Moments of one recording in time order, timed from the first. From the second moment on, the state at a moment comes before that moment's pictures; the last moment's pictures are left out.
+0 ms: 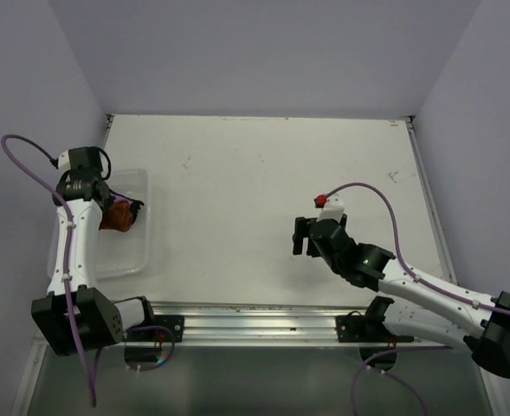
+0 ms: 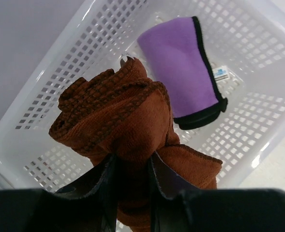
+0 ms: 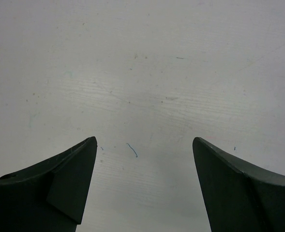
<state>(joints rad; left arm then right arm) 0.23 1.22 1.16 -0.87 -0.43 -0.42 0.92 0.93 0.61 -0.36 0.53 0.59</state>
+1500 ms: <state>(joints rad) 0.37 1.46 0.98 -0.72 -0.34 -0.41 0.68 0.91 0.56 -0.26 0.48 0.67</state>
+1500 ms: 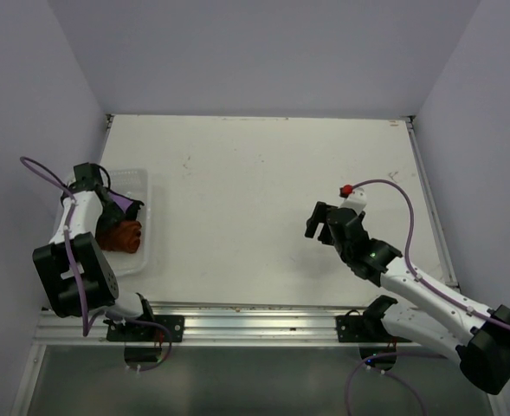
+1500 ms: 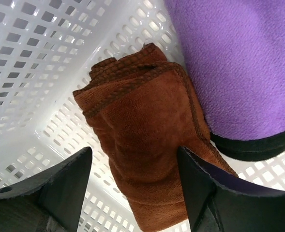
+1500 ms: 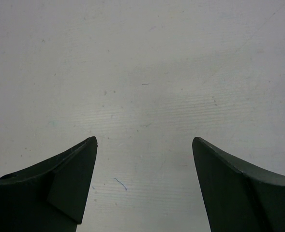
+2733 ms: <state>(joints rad) -0.18 1.24 1.29 -0.48 -0.23 -0.34 0.26 1.33 1.23 -0.59 0.20 0.47</state>
